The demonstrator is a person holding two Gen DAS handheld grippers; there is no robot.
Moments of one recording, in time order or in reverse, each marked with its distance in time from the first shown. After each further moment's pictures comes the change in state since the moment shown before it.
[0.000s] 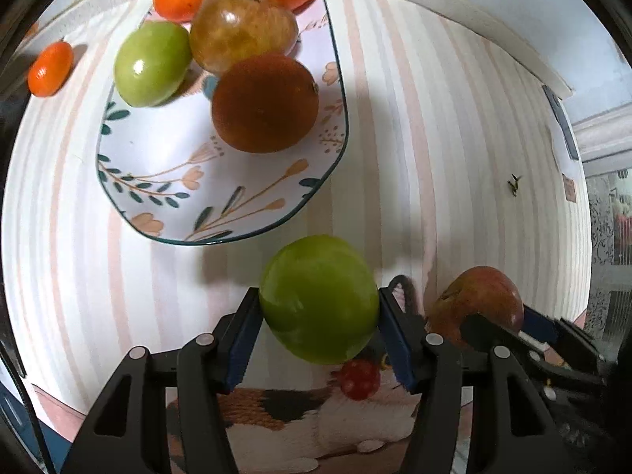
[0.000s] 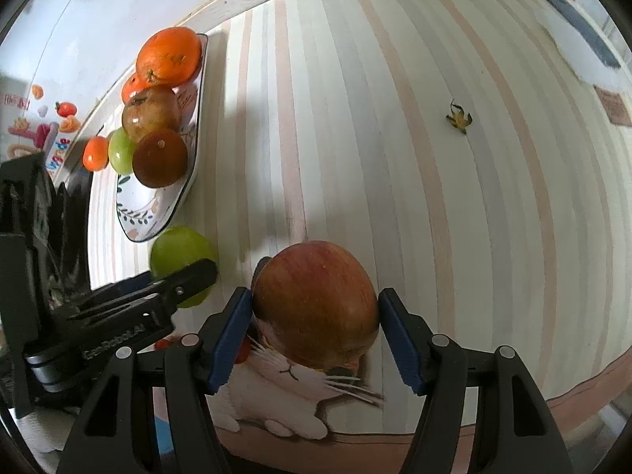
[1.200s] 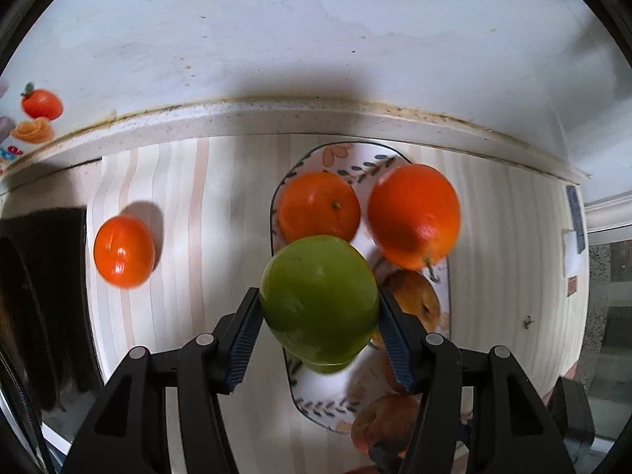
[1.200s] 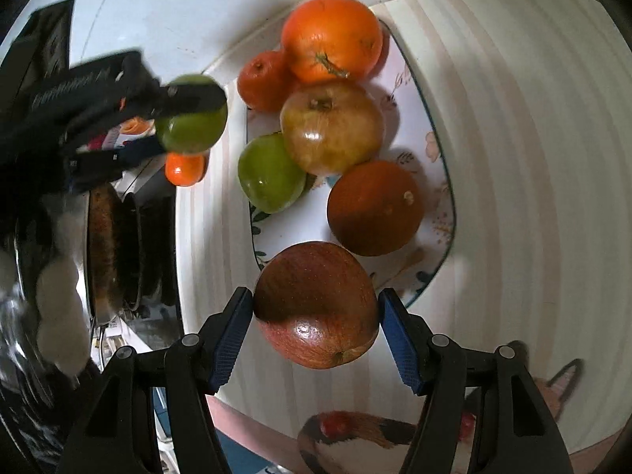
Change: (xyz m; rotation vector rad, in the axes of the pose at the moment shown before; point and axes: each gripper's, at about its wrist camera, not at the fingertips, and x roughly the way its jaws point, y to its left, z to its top) left arm -0.072 0.111 0.174 0.010 -0.060 0.036; right arm 0.041 0.140 0.058 0.014 0.037 0.244
